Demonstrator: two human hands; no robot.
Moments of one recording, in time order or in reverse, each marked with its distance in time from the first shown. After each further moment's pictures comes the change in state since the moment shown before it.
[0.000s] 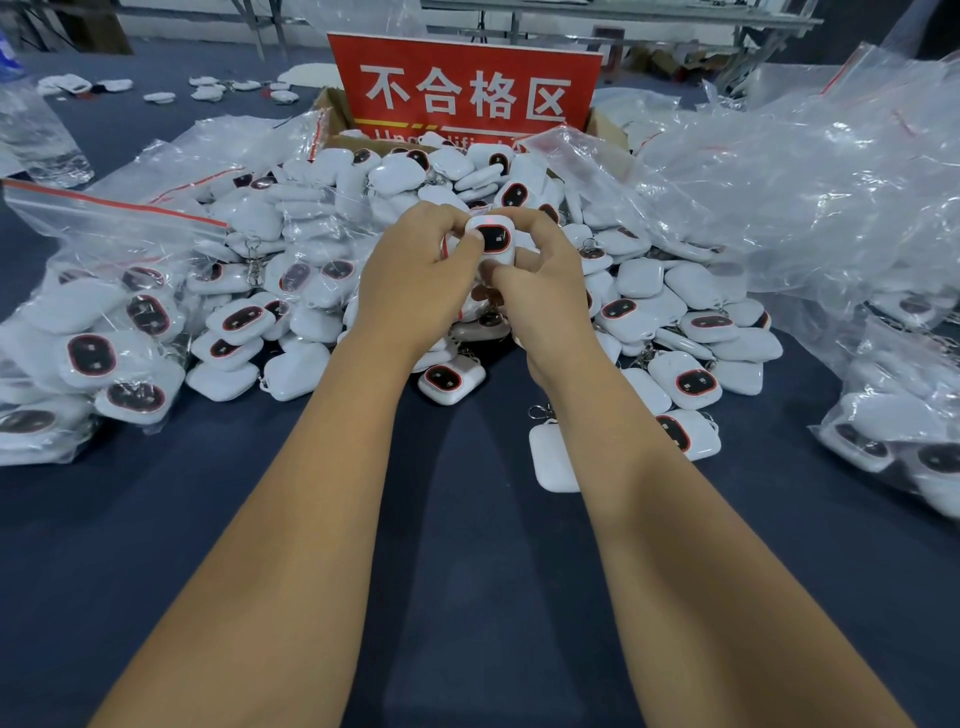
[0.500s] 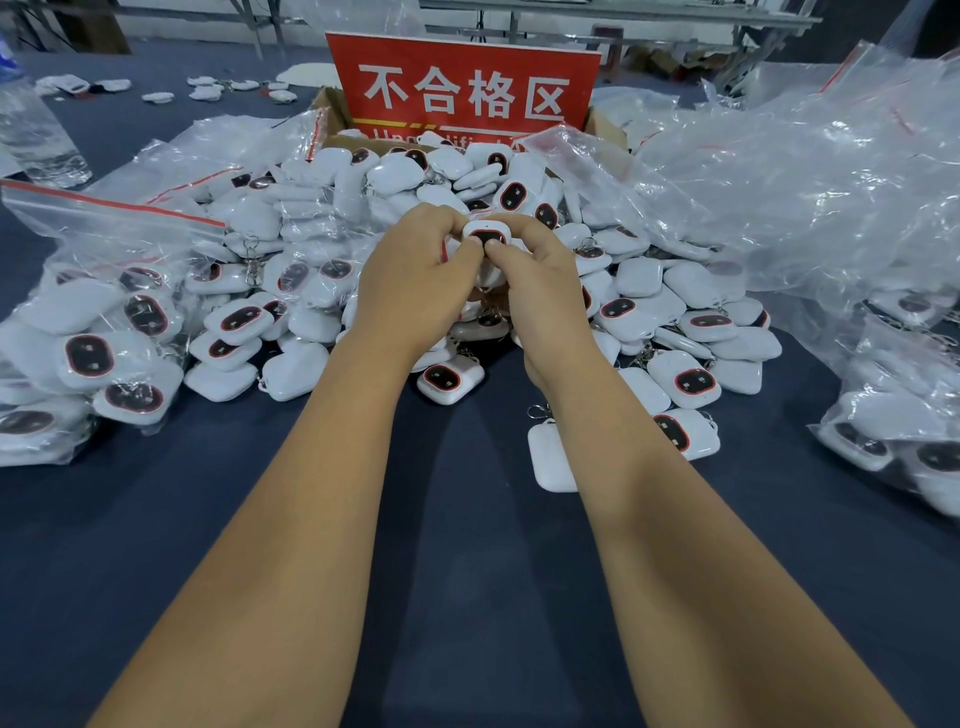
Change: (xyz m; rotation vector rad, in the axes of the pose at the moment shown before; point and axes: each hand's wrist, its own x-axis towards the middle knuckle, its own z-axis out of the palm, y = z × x) left_hand -0.001 -0.001 0.000 0.040 -0.014 0.010; right_hand -0.002 -0.002 0.001 0.135 -0.010 0.042
